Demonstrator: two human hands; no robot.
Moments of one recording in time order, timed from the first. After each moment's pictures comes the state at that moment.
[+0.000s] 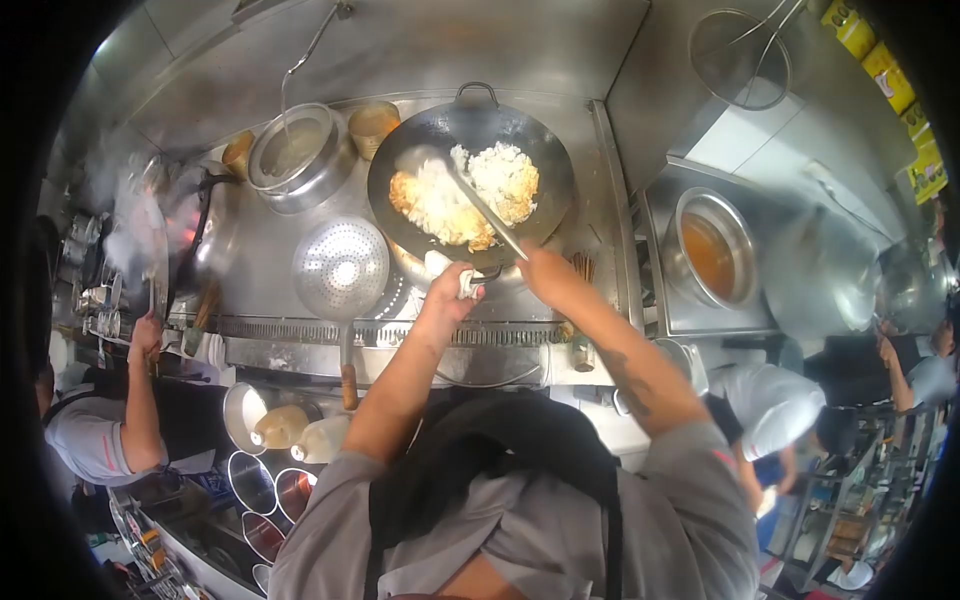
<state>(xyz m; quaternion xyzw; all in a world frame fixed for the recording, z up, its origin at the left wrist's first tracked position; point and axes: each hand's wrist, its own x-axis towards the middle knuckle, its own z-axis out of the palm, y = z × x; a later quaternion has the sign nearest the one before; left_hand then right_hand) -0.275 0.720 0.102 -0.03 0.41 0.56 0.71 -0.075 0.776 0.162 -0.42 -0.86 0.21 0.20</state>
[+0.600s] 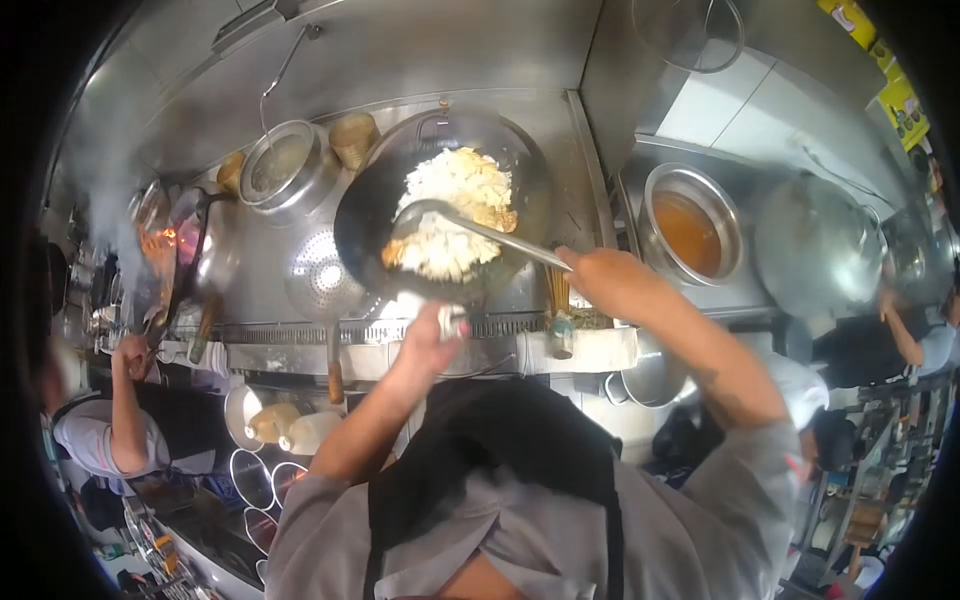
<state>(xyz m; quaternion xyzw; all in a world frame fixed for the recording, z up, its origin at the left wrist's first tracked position) -0.214 0.635 0.177 -0.02 0.40 0.60 0.69 0.039 0.737 0.322 -0.40 -0.90 0.17 -0.05</state>
